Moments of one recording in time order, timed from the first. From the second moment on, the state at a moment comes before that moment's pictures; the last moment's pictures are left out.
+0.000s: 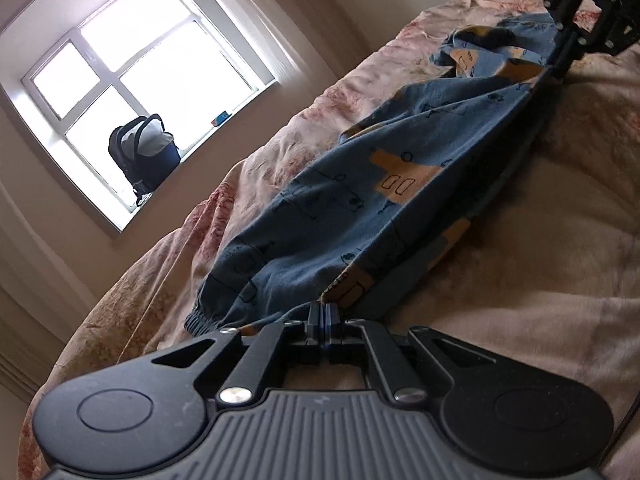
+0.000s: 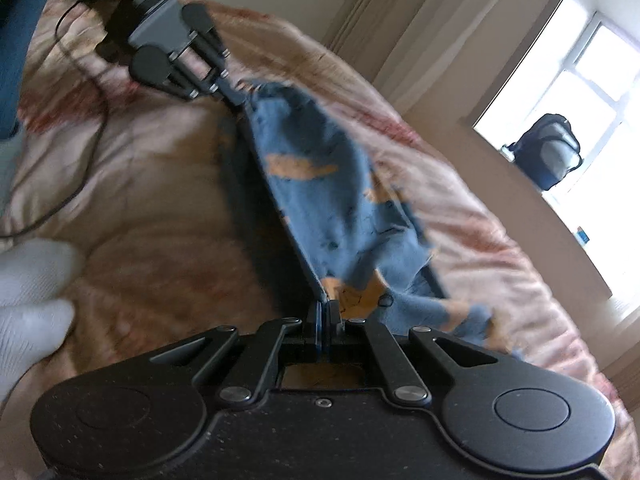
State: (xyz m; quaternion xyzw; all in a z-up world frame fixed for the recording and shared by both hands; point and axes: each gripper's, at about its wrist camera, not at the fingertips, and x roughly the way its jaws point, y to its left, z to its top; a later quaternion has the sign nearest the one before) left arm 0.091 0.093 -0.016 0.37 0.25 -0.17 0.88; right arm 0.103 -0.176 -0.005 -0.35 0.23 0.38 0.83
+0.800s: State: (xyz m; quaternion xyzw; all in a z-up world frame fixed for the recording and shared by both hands) left arm 0.137 -0.029 0.043 0.18 0.32 -0.20 0.91; right arm 0.126 -0.278 0.005 -0.10 0.28 0.20 0.93
